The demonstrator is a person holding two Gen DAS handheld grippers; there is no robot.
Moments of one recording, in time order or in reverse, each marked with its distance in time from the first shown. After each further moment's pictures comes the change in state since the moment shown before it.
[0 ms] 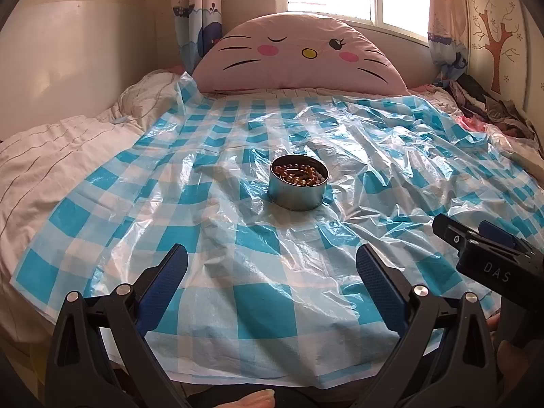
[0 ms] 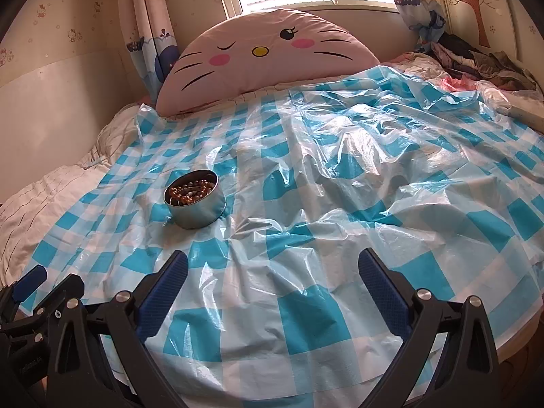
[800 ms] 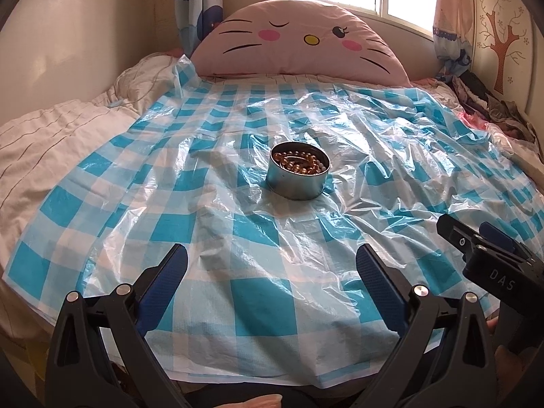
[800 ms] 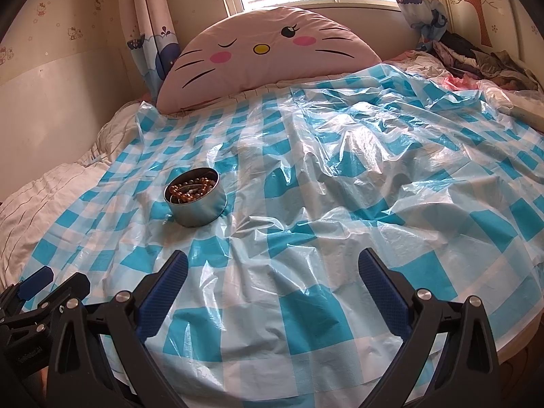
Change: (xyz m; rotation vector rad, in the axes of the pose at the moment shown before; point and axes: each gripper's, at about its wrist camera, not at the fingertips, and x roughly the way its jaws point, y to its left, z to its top) left arm 0.017 0.004 0.003 -0.017 0.079 -0.011; right arm 0.003 0.000 -0.001 -0.002 0.004 0.000
